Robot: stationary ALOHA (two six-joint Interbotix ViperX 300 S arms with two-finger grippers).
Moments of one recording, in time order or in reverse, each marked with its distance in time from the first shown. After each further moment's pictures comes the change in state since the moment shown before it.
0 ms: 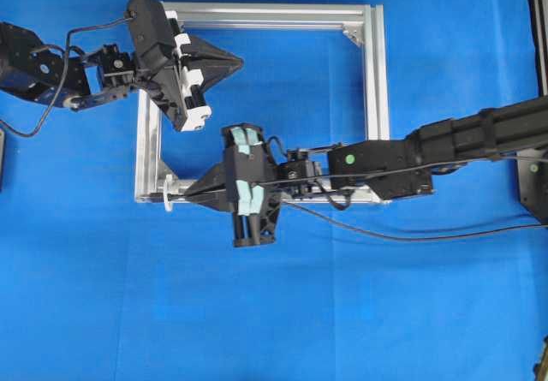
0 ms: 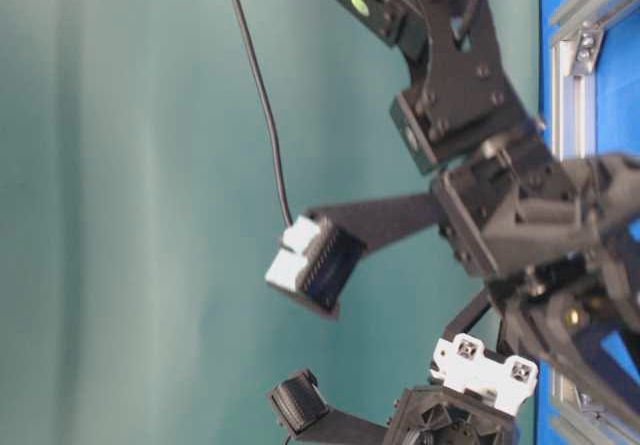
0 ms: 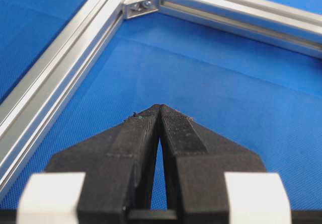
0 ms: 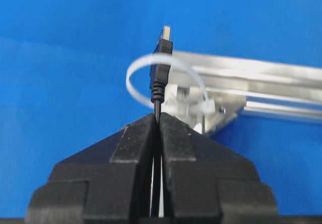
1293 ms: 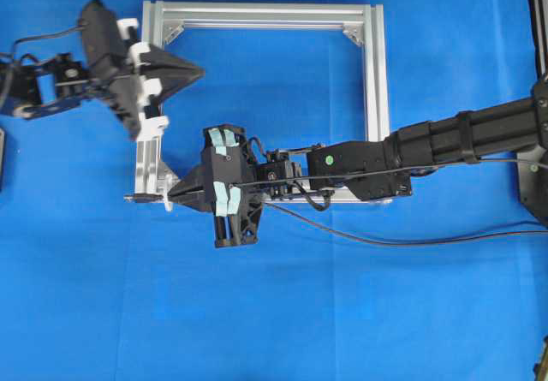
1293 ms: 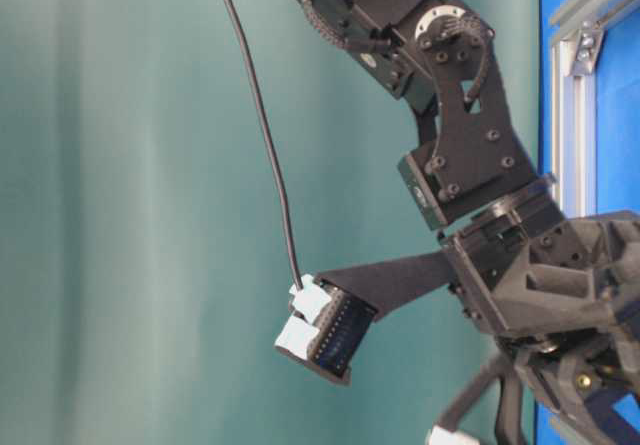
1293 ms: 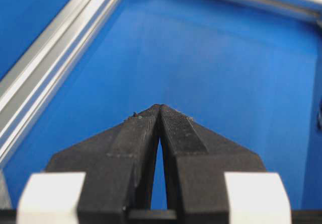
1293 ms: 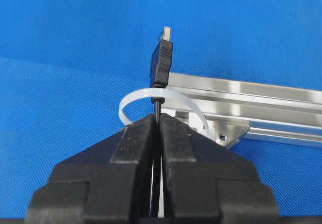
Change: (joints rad) left arm -0.008 -0.175 0.213 0.002 -0.018 0.000; right arm -0.003 0.049 -0.083 -0.002 0.048 -0.002
